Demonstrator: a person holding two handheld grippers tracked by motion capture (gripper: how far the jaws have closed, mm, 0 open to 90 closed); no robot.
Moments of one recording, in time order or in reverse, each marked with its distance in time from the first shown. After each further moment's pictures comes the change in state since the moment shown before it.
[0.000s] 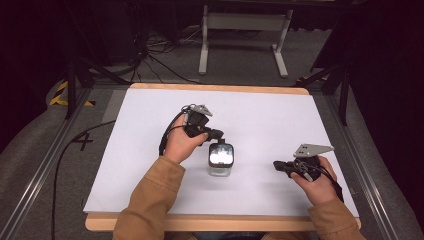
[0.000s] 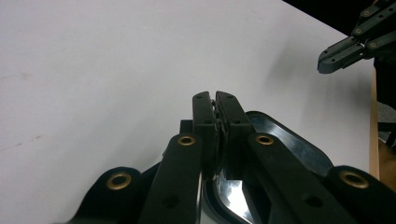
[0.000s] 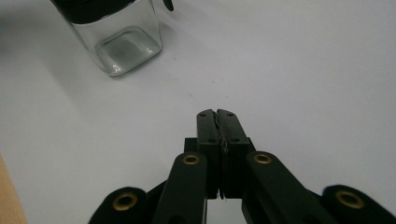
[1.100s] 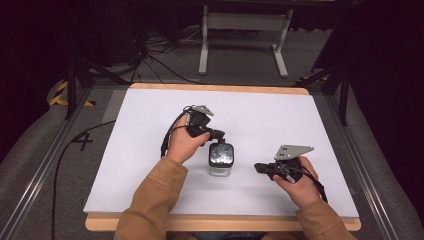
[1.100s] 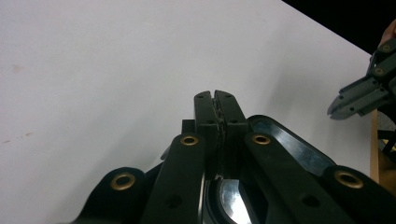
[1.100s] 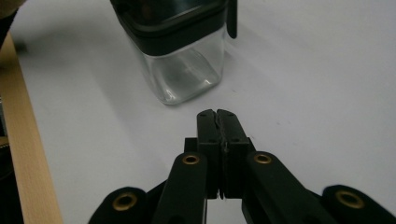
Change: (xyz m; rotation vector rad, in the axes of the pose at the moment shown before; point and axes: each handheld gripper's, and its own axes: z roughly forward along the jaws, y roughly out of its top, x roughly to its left) left arm 0.004 -0.002 0.006 -0.011 -0.007 -0.057; right arm 0.036 0.024 0.028 -0.031 0.113 -0.084
